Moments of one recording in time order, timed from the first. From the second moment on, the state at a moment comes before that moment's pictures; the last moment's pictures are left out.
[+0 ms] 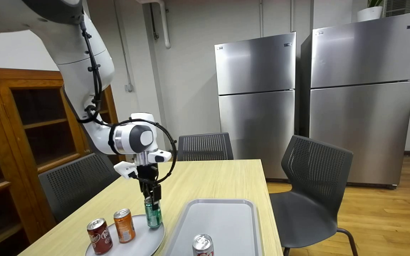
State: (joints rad) arm 0.22 0.48 -0.05 -2.20 0.05 2.57 0.61
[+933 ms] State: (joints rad) arm 0.17 0.48 -0.11 -2.12 0.05 2.57 0.61
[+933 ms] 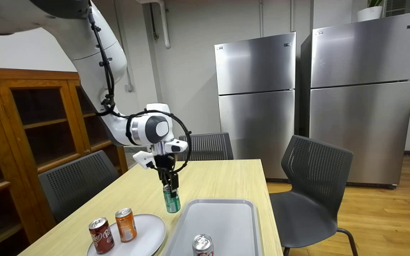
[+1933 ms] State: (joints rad) arm 0.07 0.63 -0.16 -1.95 0.06 2.53 0.61
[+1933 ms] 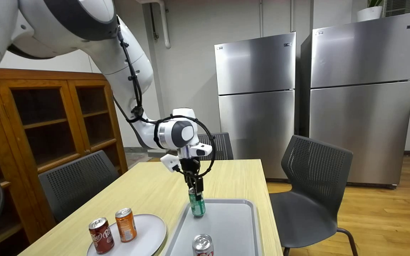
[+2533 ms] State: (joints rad) arm 0.07 0.68 -0.17 -1.89 0.08 2.51 0.61
